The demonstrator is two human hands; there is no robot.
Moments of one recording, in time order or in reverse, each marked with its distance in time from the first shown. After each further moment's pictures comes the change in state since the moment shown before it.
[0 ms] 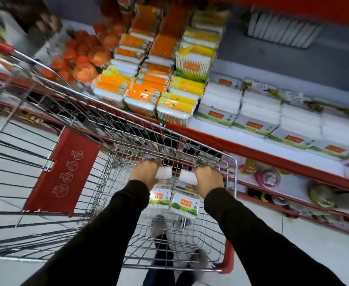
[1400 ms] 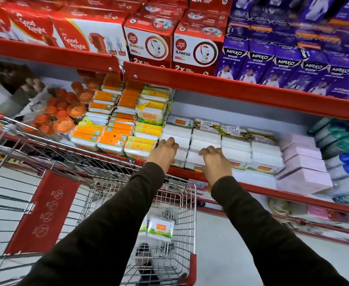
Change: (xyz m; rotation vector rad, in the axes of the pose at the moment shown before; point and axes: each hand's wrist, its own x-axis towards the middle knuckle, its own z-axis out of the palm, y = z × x) left_hand 0.046 0.153 -0.152 0.194 0.292 0.257; right_hand -0.029 0.116 -0.149 0.053 0.382 0.147
